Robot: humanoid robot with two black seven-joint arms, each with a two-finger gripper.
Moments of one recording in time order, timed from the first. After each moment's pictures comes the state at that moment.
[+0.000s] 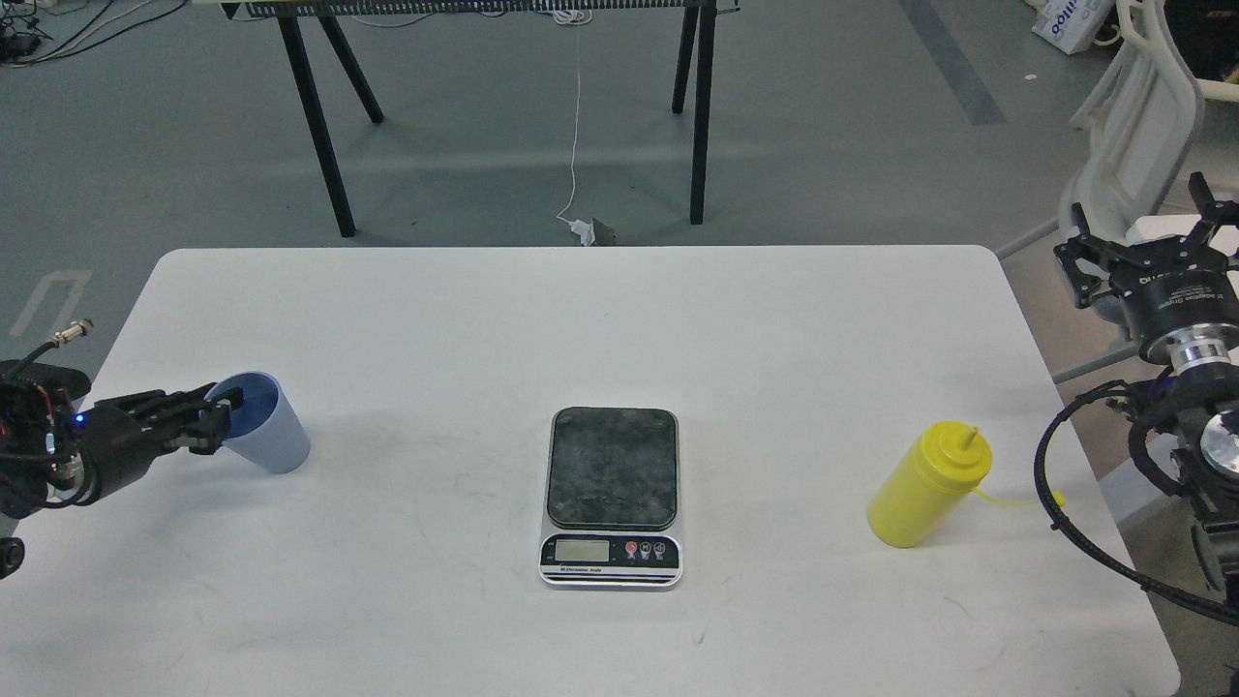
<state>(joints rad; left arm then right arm) -0.65 0.80 -0.02 -0.74 1.43 0.26 -0.49 0.45 -0.43 1.27 0.72 0.31 0.49 0.07</state>
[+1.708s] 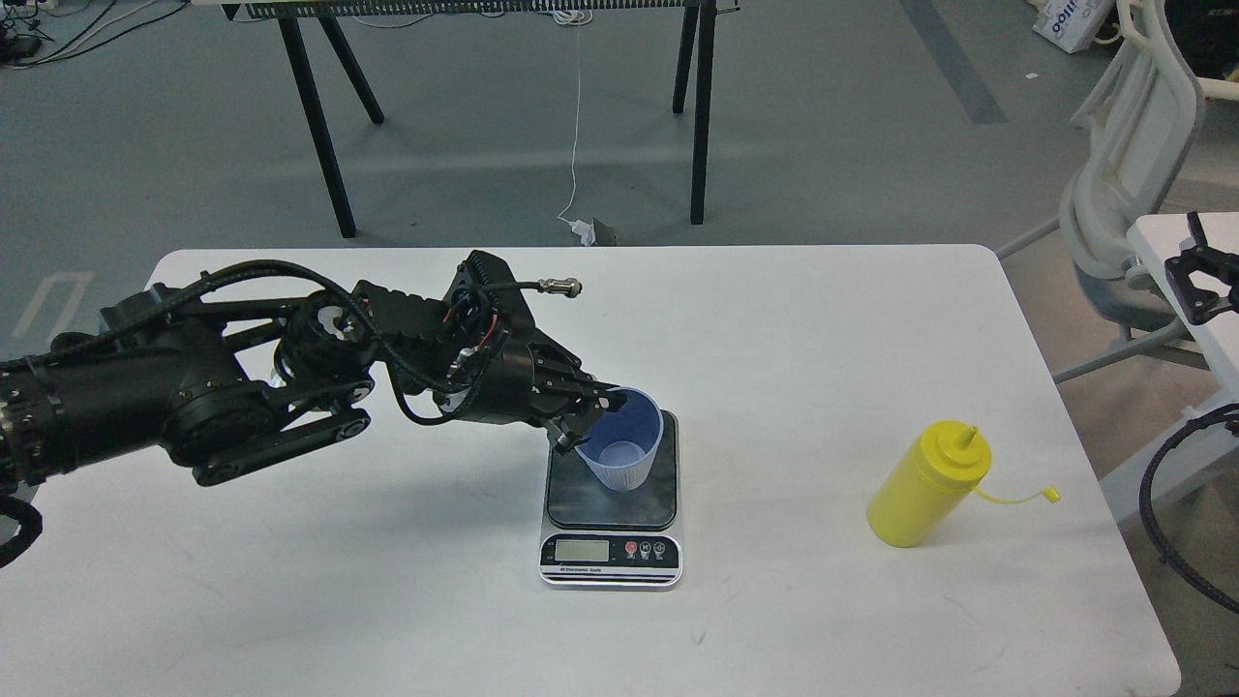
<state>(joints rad) -1.11 0.41 -0.01 -1.19 1.95 -0.19 -0.40 0.33 -0.60 1.31 0.81 0.31 0.49 0.09</state>
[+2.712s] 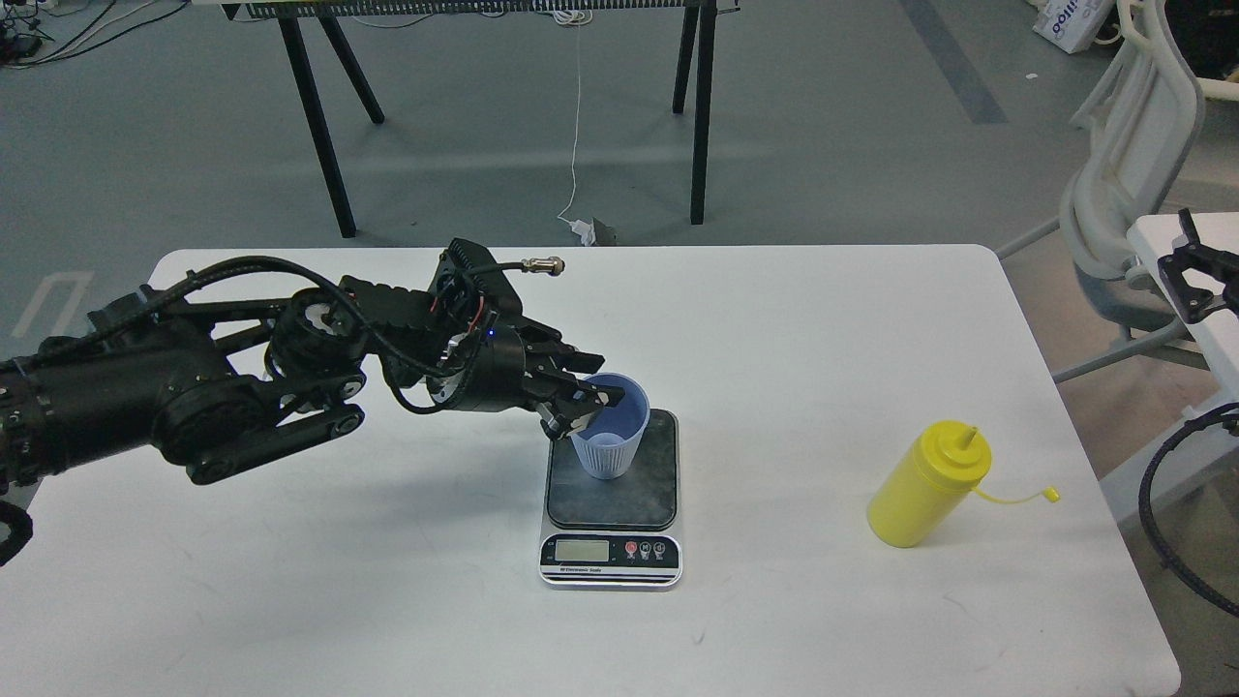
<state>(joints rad) -1.11 0.43 -0.02 -1.18 1.79 -0.18 -0.36 0.30 -0.62 1.31 0.87 0.31 0.49 0.08</state>
